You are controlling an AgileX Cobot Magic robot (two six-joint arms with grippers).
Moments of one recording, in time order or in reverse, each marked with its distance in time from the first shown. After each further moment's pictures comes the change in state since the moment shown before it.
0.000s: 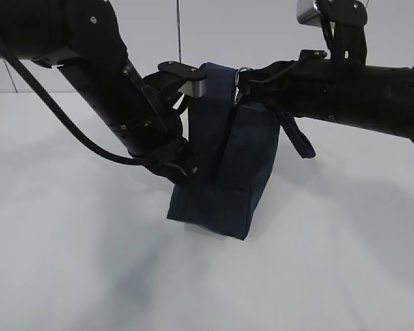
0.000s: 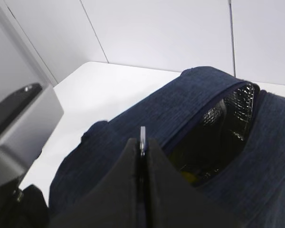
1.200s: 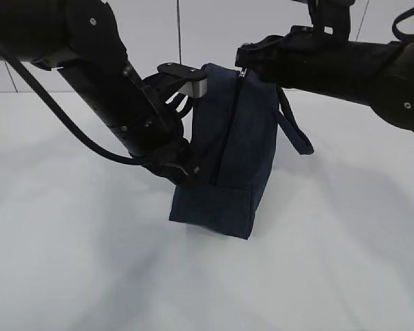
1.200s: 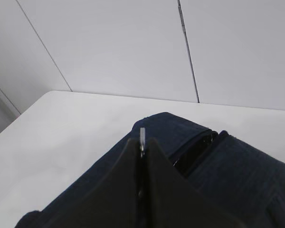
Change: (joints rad) left arm 0.000 0.000 0.016 -0.024 -0.006 0.000; right arm 0.002 0.117 -0.170 0.259 0.088 -0.184
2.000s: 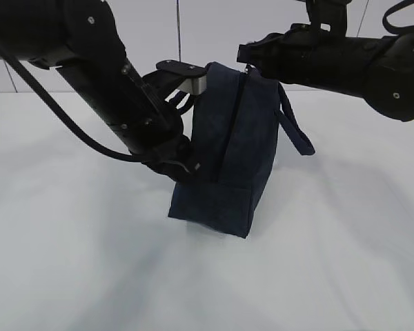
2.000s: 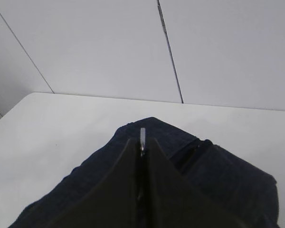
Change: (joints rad) left arm 0.000 -0.007 0.002 0.000 -0.020 -0.009; right arm -0.020 0.057 -0.079 0.004 0.052 -0.002
